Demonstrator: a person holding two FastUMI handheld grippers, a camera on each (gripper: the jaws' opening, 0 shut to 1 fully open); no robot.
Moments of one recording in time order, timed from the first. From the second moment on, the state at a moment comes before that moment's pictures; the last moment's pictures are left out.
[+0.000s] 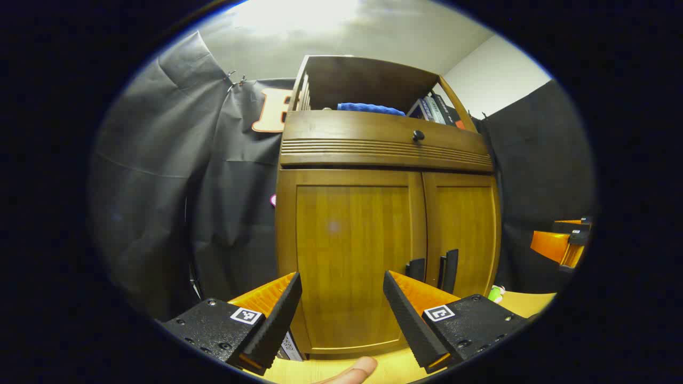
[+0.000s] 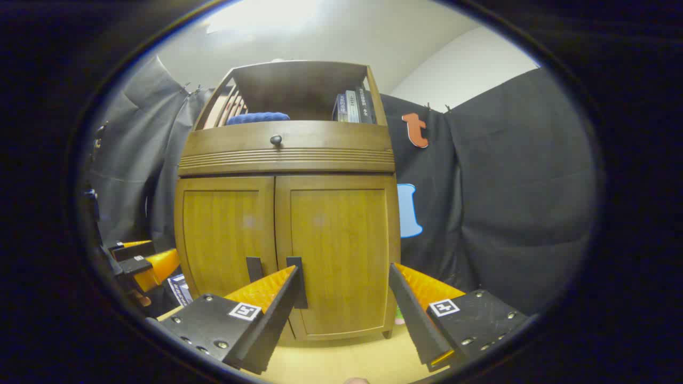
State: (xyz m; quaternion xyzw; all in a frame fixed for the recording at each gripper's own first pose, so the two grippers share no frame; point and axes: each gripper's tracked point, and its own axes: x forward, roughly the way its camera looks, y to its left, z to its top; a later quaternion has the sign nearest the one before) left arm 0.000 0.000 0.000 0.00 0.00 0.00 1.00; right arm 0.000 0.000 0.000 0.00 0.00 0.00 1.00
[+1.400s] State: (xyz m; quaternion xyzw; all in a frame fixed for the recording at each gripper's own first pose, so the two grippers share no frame) left arm -0.002 -0.001 -0.001 -0.05 0.02 -0.04 1.00; right arm 0.104 0.018 0.005 0.00 0.02 0.05 1.00
